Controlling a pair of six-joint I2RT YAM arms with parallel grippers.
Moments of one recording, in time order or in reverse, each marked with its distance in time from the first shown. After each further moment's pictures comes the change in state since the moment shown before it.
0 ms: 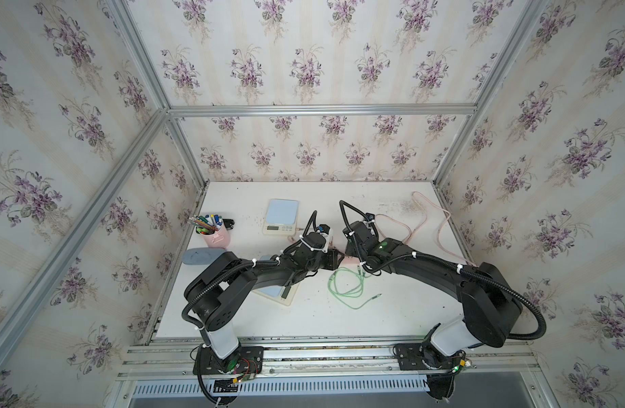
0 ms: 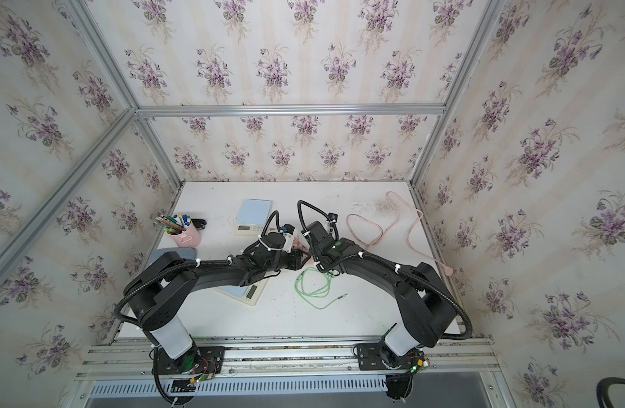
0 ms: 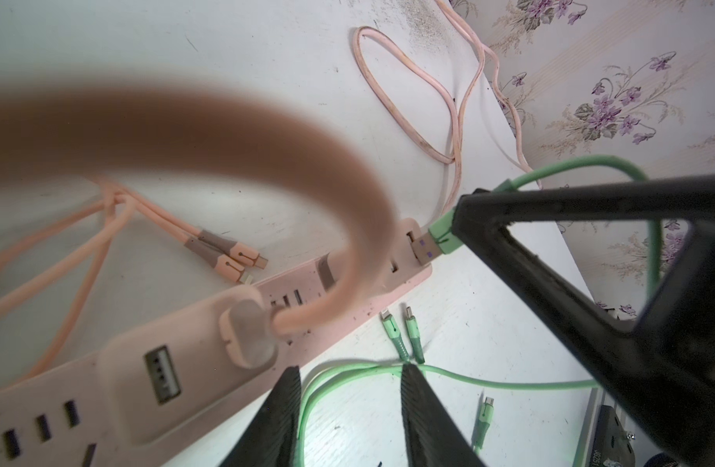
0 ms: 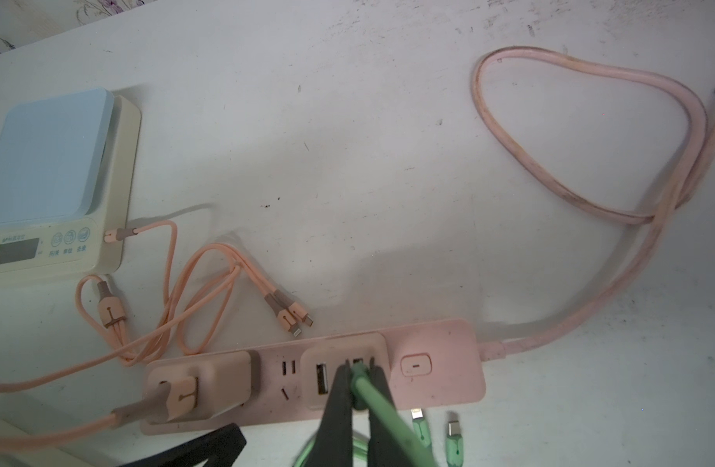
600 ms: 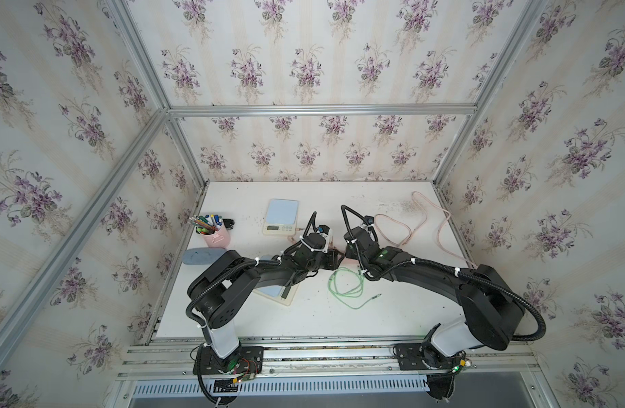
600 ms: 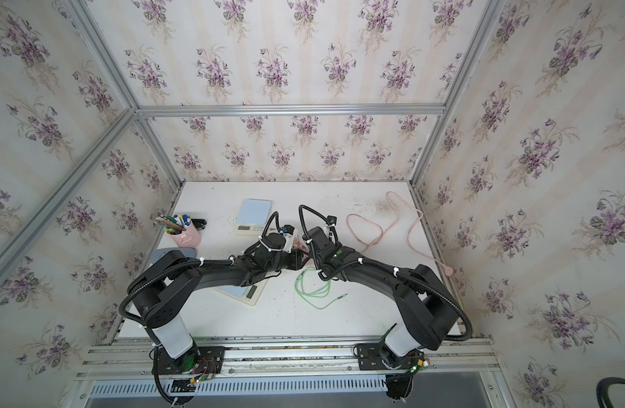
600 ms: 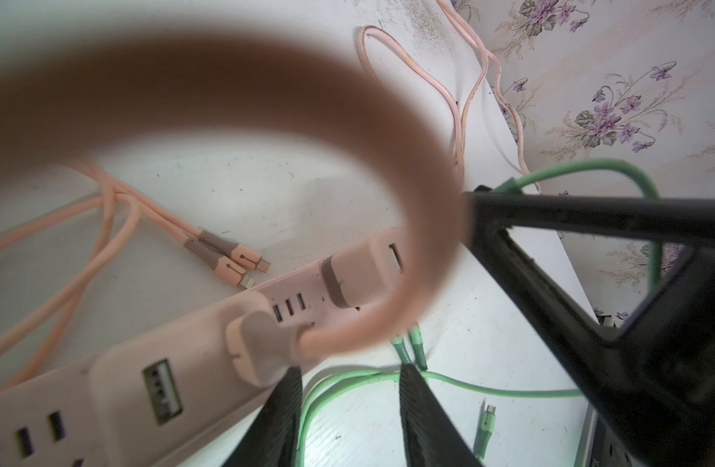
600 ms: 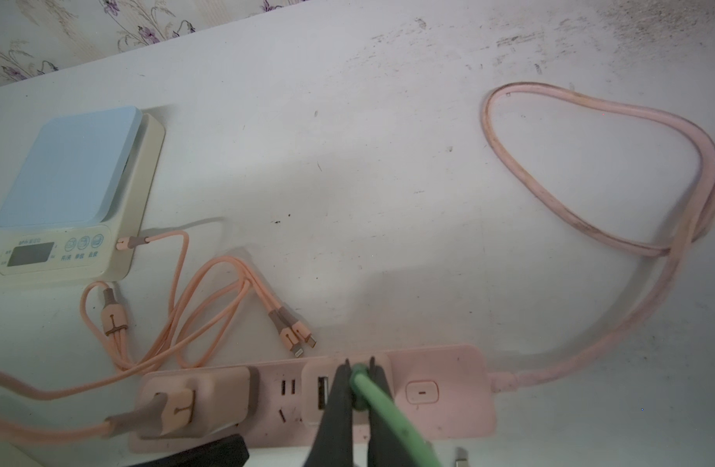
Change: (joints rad) left arm 0.000 0.030 -0.006 0.047 0.008 -0.029; right arm 0.034 -0.031 -0.138 0.209 0.047 -0.059
